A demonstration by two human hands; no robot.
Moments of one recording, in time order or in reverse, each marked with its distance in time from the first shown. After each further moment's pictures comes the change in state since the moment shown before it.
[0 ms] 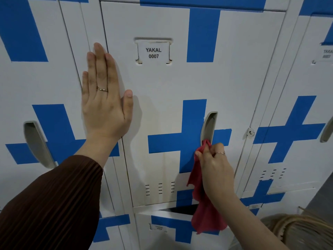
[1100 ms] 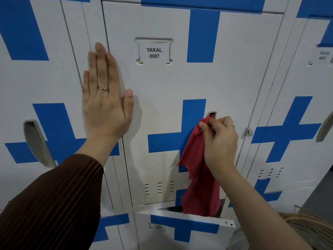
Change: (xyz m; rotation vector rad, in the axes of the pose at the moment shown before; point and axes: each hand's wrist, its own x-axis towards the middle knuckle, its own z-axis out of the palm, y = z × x) left_hand 0.000 0.000 -0.001 -0.002 -0.002 -0.001; right_hand 0.050 -0.030 -0.028 0.283 0.307 0.091
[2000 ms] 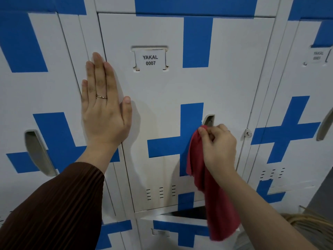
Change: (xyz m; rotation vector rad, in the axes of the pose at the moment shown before) left_hand -0.001 0.001 -0.001 0.007 -0.014 -0.006; right_hand -0.003 0.004 -0.004 -0.004 -0.106 0.074
